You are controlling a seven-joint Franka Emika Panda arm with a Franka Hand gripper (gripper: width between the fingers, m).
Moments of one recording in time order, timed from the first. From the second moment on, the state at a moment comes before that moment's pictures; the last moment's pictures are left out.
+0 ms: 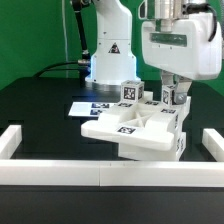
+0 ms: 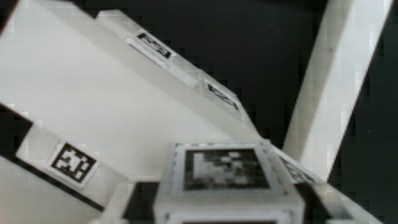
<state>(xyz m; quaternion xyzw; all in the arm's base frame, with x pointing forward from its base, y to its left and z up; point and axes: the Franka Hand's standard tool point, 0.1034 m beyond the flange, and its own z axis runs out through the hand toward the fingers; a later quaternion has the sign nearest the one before) 0.592 0.060 0.108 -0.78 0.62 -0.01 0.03</state>
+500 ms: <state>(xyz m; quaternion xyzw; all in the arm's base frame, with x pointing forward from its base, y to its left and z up) 0.592 0.061 0.108 -0.85 0.52 -0.01 0.03</state>
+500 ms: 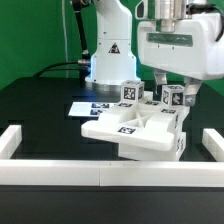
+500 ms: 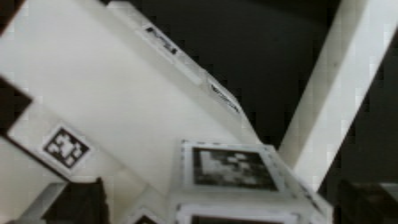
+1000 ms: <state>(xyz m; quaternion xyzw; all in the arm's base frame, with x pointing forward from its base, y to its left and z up) 0.592 0.063 0.109 -0.95 0.31 -0.02 0.03</state>
